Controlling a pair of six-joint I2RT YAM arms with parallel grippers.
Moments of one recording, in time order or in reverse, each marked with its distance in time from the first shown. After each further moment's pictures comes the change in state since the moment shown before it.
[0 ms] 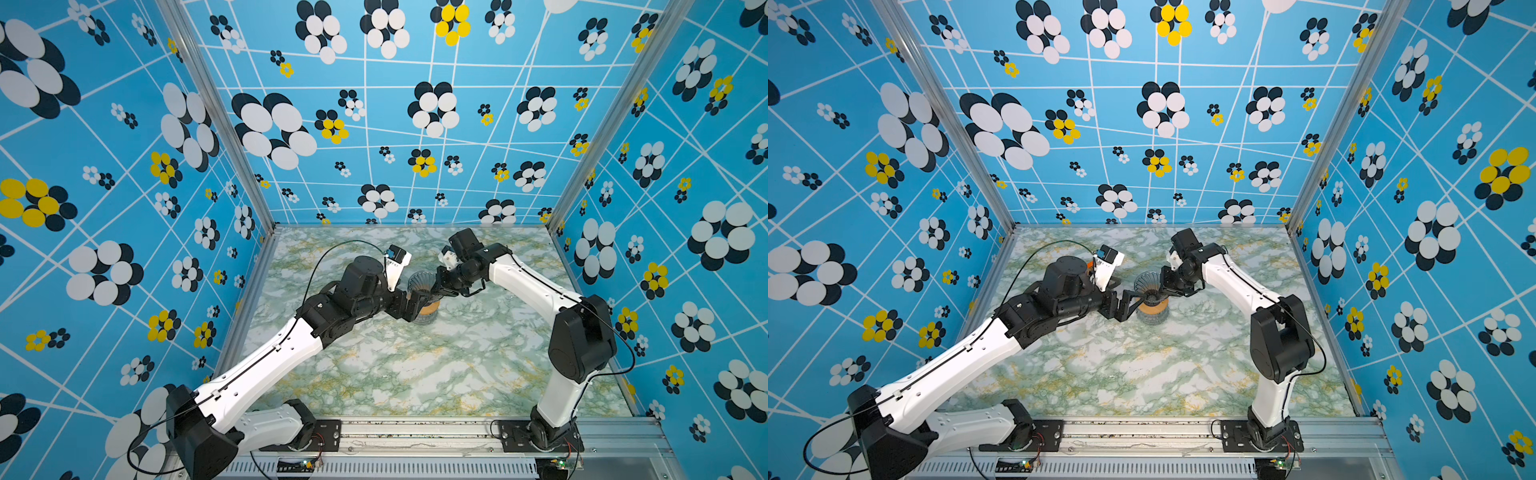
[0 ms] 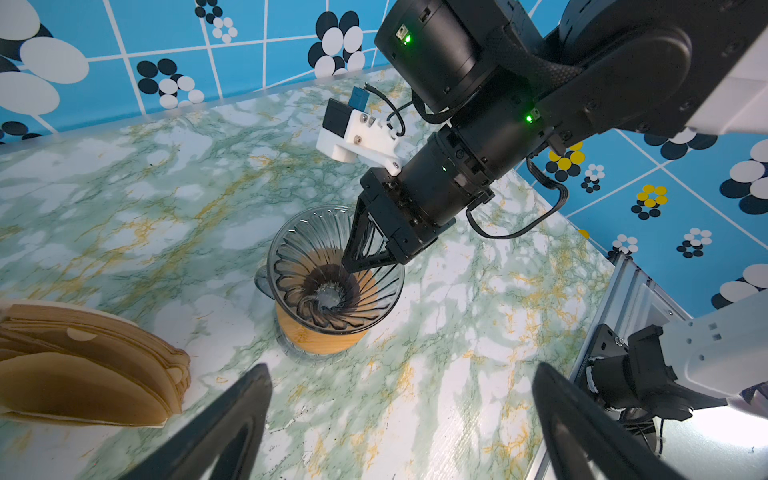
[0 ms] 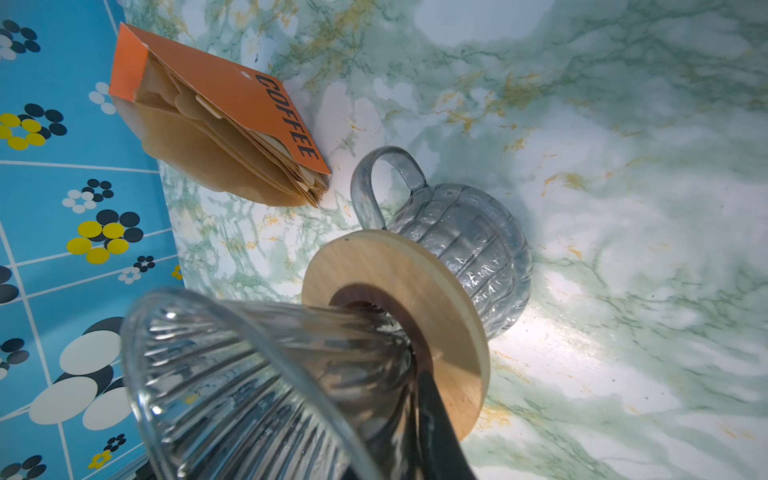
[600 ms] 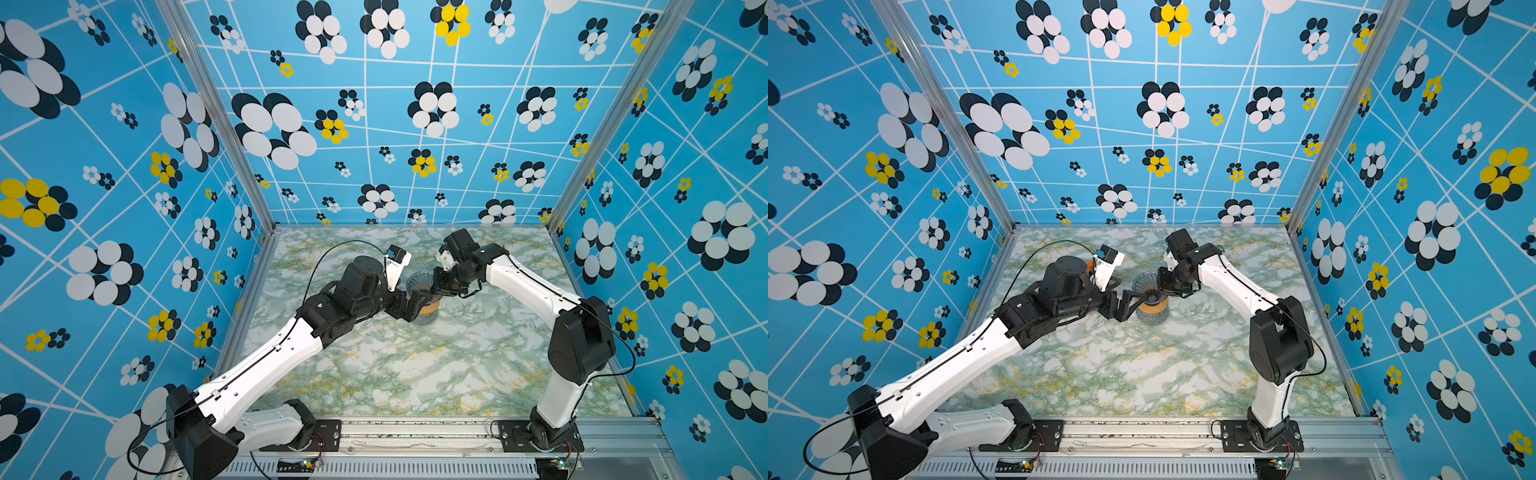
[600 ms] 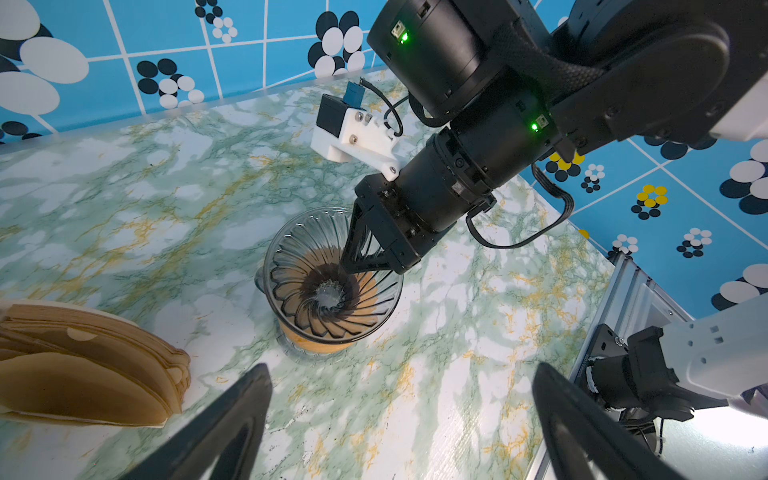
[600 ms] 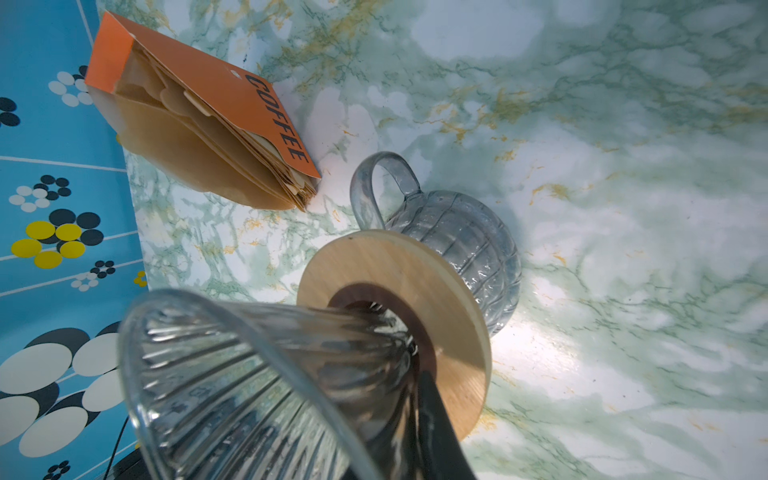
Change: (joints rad) left arm 0.000 0.000 0.000 0.000 0.000 0.000; right arm 0.035 -0.004 0.018 -0.013 0.087 -0.014
